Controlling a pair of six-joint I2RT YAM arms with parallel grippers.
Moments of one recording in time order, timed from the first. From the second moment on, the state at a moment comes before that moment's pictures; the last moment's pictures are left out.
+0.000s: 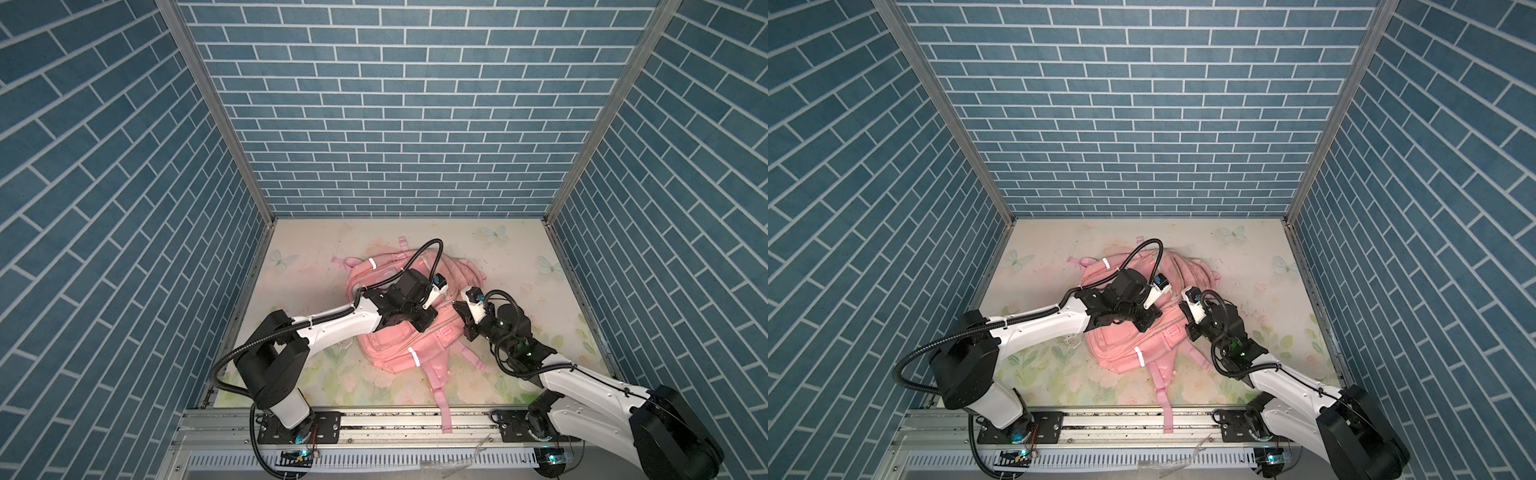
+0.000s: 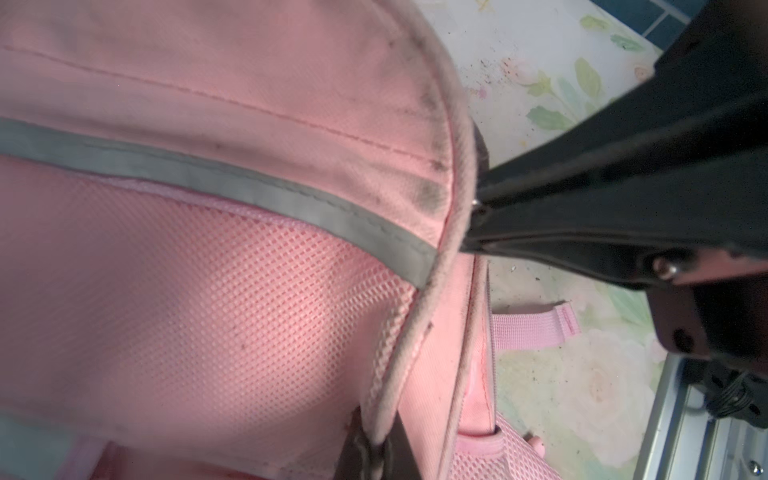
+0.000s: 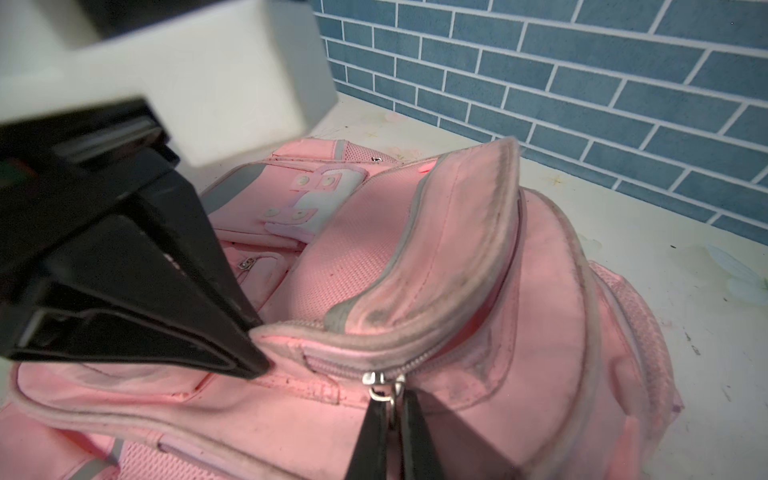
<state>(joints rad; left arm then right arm) -0.86 1.61 1.07 -0.30 0.17 -0.03 0.62 1.04 0.30 0.40 -0.14 -0.08</state>
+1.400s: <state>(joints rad) -0.75 1.35 0.99 -0.47 -0.12 -0.13 0.64 1.33 0.54 0.27 -0.22 0.10</state>
